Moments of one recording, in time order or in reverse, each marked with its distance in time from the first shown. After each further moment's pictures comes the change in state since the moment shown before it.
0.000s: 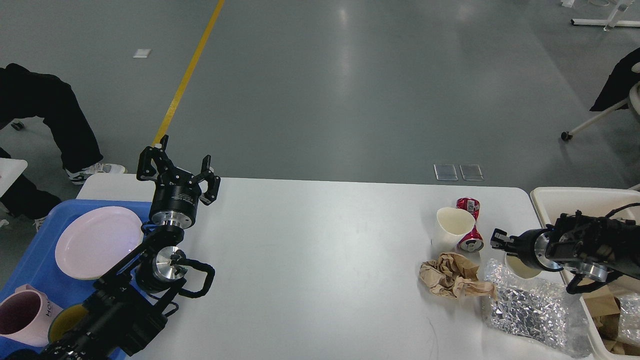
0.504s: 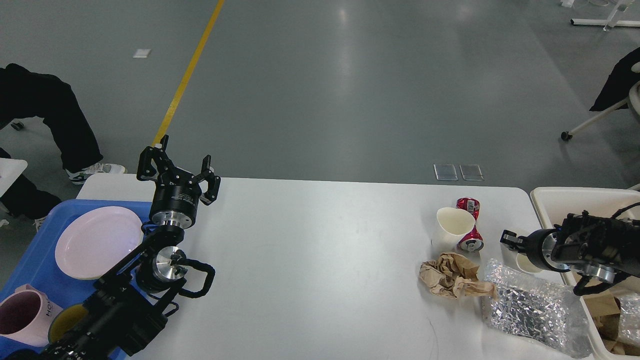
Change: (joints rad) left arm 0.000 0.000 0.000 0.000 0.000 0.000 0.000; right arm 0.009 -0.012 -0.040 0.016 -0.018 -0.023 -0.032
